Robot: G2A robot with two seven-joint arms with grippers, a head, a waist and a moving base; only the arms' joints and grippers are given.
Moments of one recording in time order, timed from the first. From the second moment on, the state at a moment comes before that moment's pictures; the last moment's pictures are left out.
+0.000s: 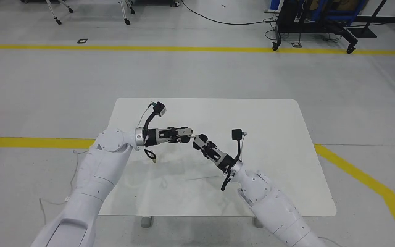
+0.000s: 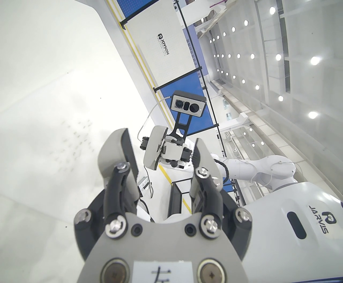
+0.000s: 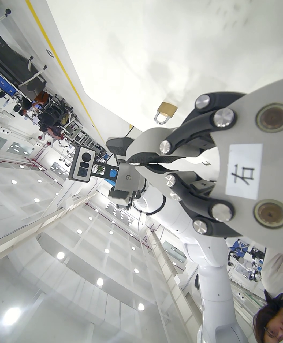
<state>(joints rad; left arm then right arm) 0.87 -1.24 -1.11 -1.00 -0.37 -0.49 -1.26 -1.30 -1.31 0.98 -1.36 -0.15 -0.59 0.14</state>
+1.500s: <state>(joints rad) 0.86 -1.21 -1.13 -1.01 -0.35 -0.49 -1.22 -1.32 -1.32 1.01 -1.37 -0.11 -0.56 0.16</state>
